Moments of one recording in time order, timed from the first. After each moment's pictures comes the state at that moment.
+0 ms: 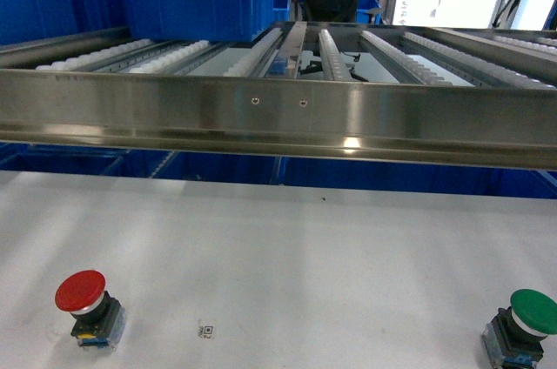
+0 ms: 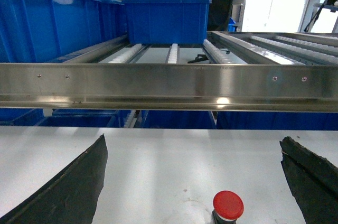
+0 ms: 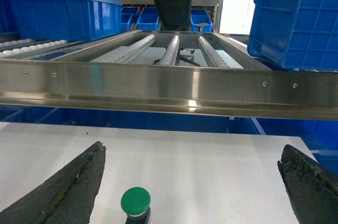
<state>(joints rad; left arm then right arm) 0.00 0.01 0.01 0.00 0.00 0.00 0.00 0.00 0.01 0.00 0.00 0.00</state>
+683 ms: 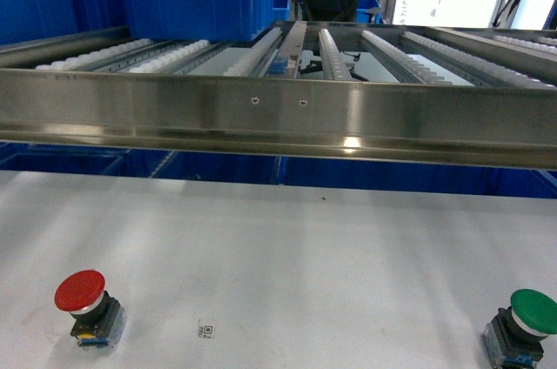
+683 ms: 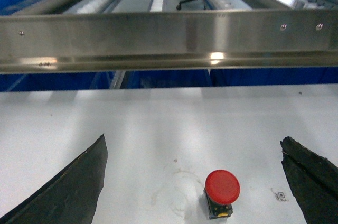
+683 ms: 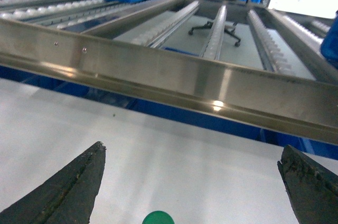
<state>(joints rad) -0.07 0.69 0.17 0.28 -0.03 0.01 0.06 0.83 0.23 0.46 -0.13 -0.09</state>
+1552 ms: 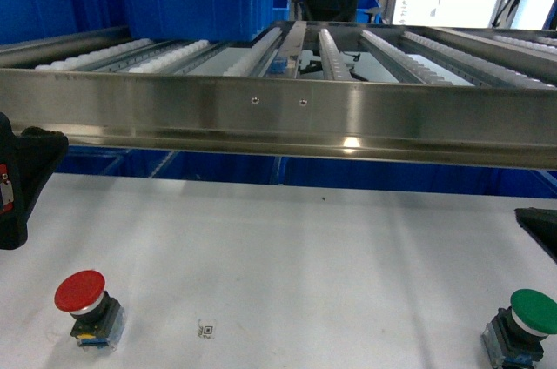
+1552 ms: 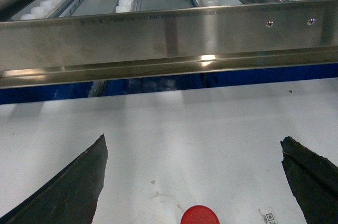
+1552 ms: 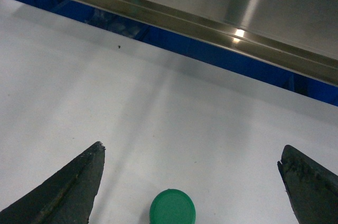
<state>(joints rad) -0.20 1.11 0.35 0.44 -0.10 0.00 0.12 1.32 0.44 0.39 -0.10 -0.15</state>
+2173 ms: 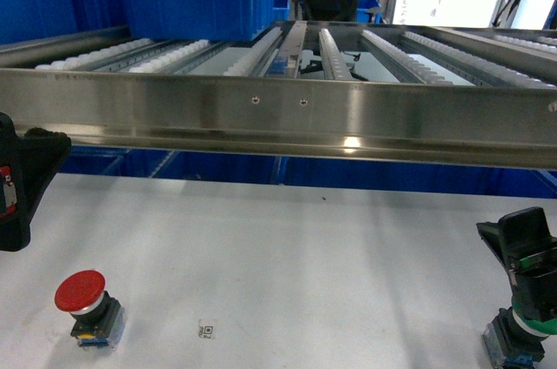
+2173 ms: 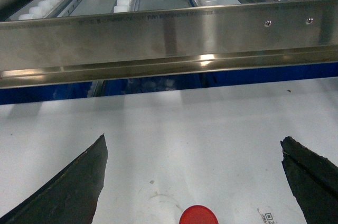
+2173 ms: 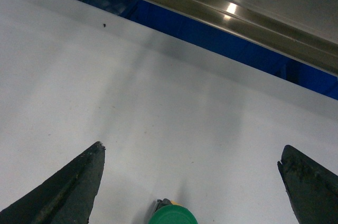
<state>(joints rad) -0.20 1.11 0.35 0.44 -0.10 0.00 0.19 1.49 0.51 0.43 0.04 -0.17</state>
